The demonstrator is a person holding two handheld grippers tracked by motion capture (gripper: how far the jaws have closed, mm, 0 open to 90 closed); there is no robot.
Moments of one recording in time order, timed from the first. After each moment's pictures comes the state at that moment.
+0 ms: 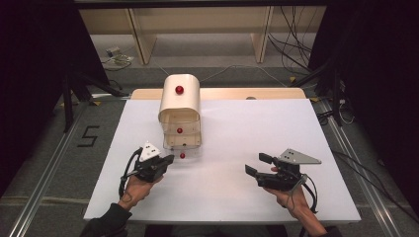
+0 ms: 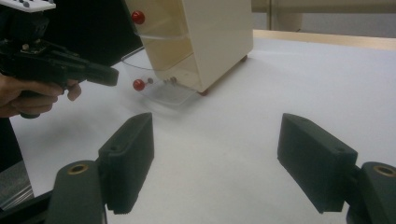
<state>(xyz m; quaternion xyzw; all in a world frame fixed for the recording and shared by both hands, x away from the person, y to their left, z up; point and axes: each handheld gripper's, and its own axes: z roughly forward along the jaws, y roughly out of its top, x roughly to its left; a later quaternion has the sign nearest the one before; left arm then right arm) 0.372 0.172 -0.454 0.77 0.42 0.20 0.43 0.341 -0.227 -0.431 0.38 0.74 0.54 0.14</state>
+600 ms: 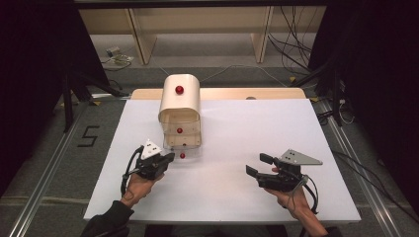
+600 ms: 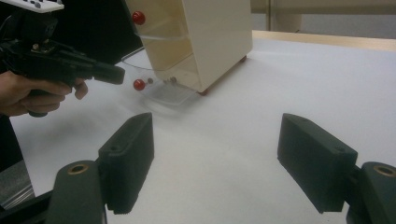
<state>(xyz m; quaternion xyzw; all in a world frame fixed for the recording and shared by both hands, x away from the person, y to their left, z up) 0.380 0.170 -0.458 0.77 0.42 0.21 0.43 0.338 -0.229 -0.431 0.38 0.74 0.54 0.14</state>
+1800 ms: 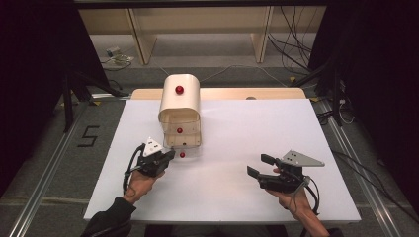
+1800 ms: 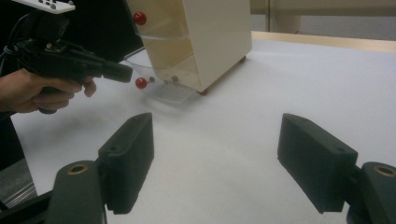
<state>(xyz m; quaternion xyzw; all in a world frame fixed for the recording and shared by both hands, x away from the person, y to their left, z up) 0.389 0.170 -0.460 0.77 0.42 0.21 0.43 0.335 -0.232 -0.430 0.38 0.74 0.54 0.15</state>
